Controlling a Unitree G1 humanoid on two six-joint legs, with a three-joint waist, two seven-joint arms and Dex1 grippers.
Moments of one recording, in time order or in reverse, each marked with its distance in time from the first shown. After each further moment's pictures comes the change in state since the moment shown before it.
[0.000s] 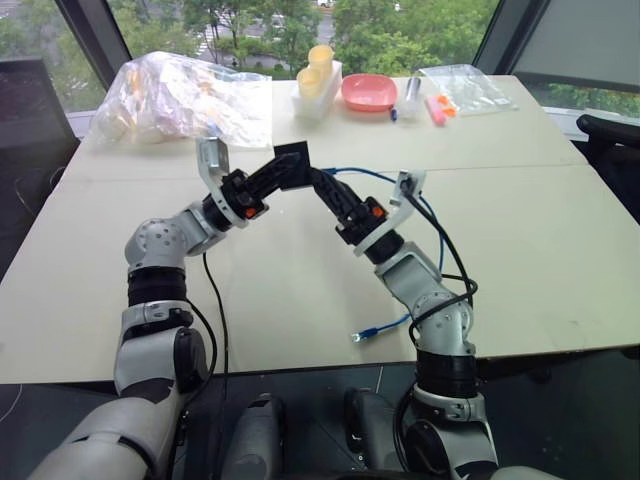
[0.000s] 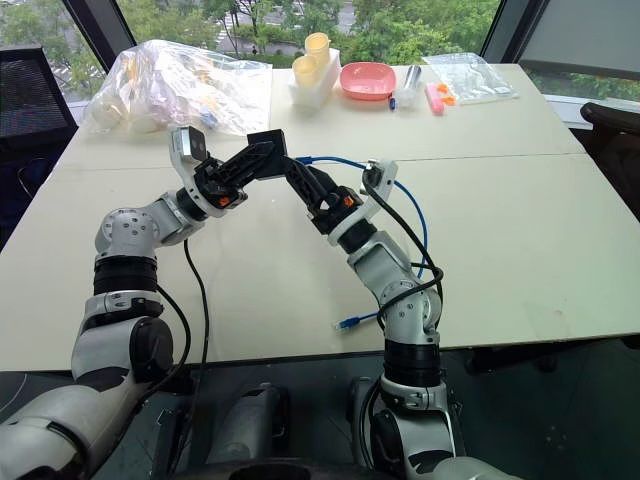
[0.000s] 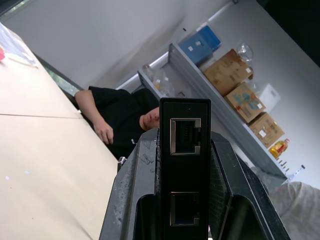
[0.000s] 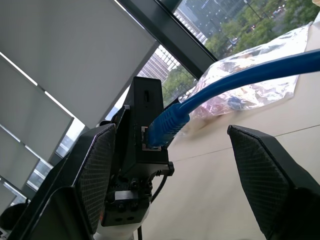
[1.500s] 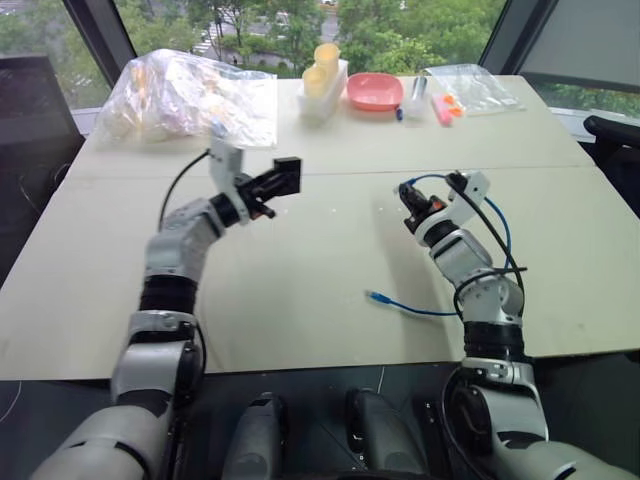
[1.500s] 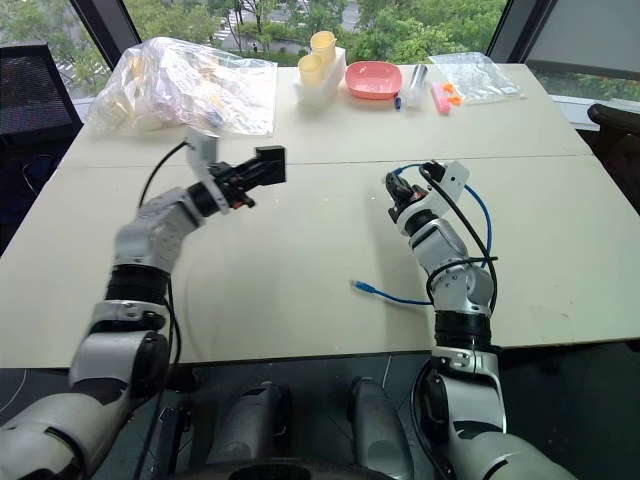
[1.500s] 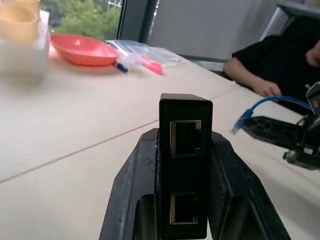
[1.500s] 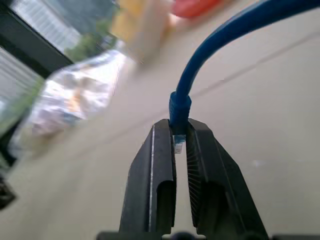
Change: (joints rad) left arm 0.044 -0.041 -0.313 0.035 0.519 -0.825 0.262; right arm -0.167 -0.350 -0.136 0.470 -0.168 -0.083 -0.256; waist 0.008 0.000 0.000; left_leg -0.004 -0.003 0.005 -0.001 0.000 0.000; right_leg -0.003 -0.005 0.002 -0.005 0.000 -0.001
